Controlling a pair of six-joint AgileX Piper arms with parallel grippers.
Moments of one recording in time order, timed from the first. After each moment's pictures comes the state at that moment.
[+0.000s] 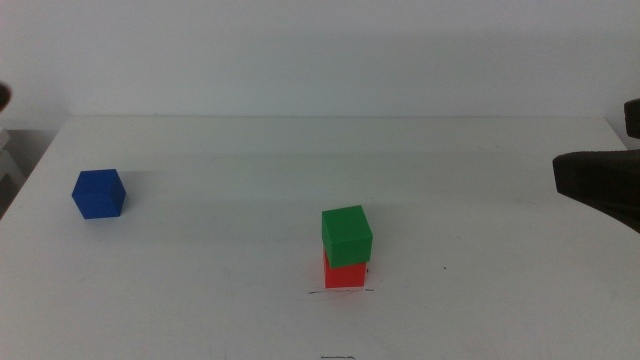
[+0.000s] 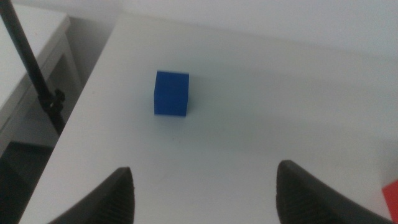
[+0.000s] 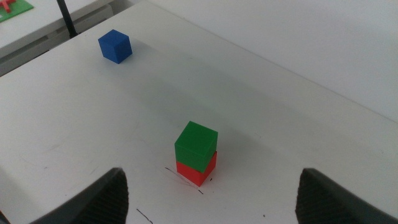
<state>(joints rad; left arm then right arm) 0.14 0.59 -0.66 -0.18 0.66 0.02 0.64 0.79 -1.07 0.04 0.81 -0.05</state>
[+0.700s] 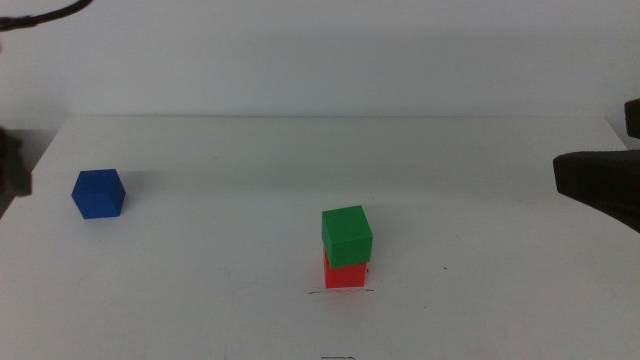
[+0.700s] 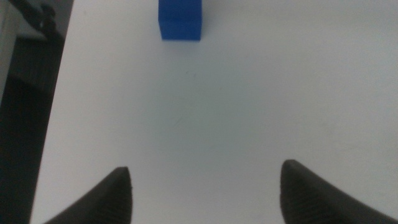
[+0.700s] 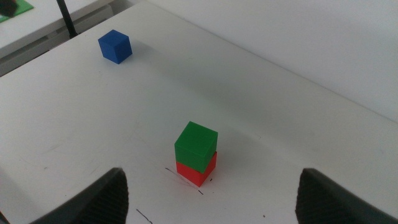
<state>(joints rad) 0.14 1.11 -1.07 -0.10 1.01 0.04 0.64 0.79 -1.07 0.04 0.81 -0.05</state>
